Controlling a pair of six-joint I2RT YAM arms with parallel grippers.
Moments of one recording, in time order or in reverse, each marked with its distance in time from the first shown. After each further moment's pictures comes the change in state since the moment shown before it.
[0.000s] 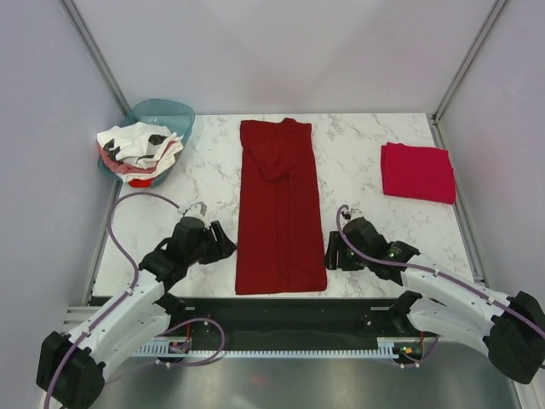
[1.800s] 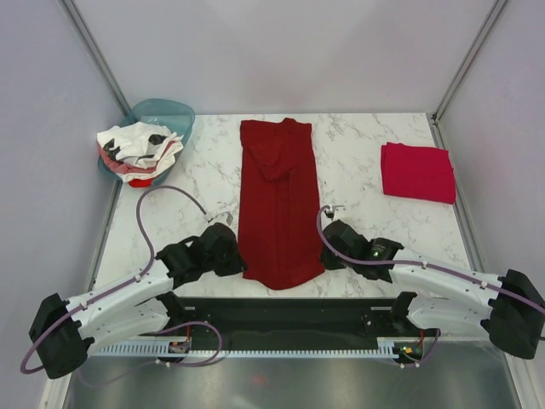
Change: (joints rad) left arm -0.372 0.121 0.091 -0.149 -0.064 -0.231; right arm 0.232 0.102 0.098 -0.022 0.200 0.062
